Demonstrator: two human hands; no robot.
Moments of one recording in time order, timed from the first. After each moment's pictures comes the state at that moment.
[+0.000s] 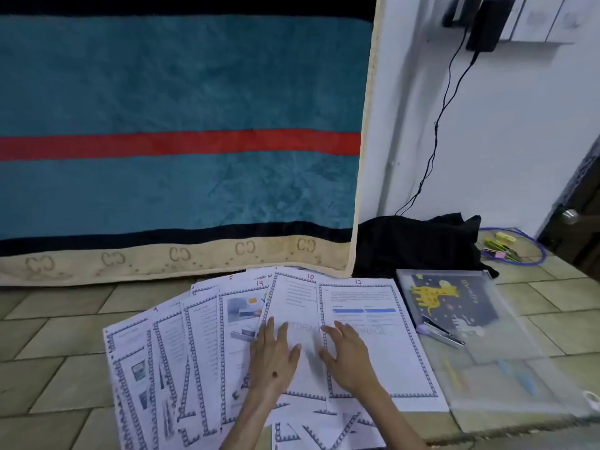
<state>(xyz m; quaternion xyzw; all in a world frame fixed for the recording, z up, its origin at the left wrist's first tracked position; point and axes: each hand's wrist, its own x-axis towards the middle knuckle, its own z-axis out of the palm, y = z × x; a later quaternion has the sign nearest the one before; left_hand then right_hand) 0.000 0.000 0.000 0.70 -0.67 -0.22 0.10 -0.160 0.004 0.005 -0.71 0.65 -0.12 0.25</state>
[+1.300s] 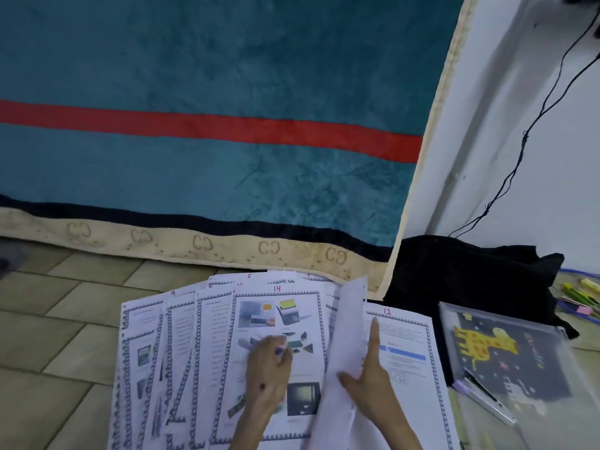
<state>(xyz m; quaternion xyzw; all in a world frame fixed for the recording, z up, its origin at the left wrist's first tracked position) -0.001 -0.019 0.007 0.78 -0.48 -0.30 0.27 -0.178 -0.028 0.029 -0.65 0.63 -0.19 0.39</state>
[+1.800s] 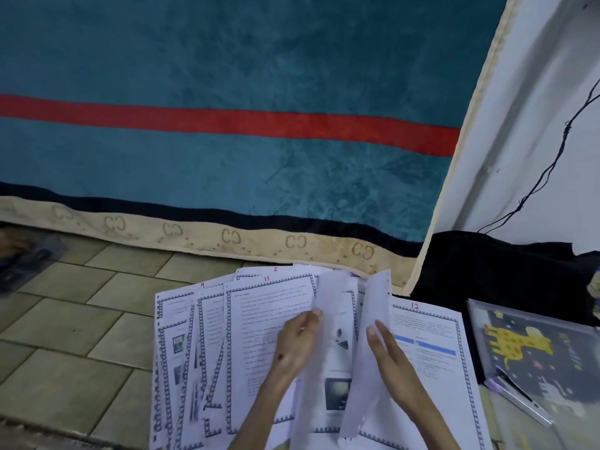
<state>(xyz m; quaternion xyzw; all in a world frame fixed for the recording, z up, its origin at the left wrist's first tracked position) 0.015 -0.026 0.038 0.67 -0.43 -0.43 0.43 -0.157 -0.022 0.047 -0.57 0.60 -0.28 0.49</state>
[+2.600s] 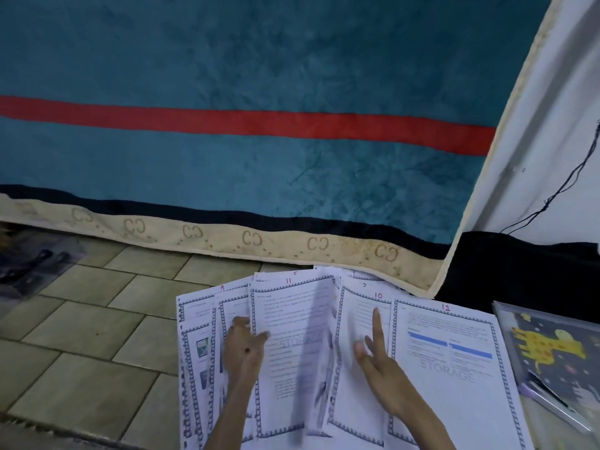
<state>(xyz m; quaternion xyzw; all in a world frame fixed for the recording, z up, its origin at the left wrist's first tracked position) 0.134 -0.027 -0.008 0.84 -0.31 -0.27 0.35 -0.108 -0.017 0.037 -0.68 0.54 -0.18 0.46</state>
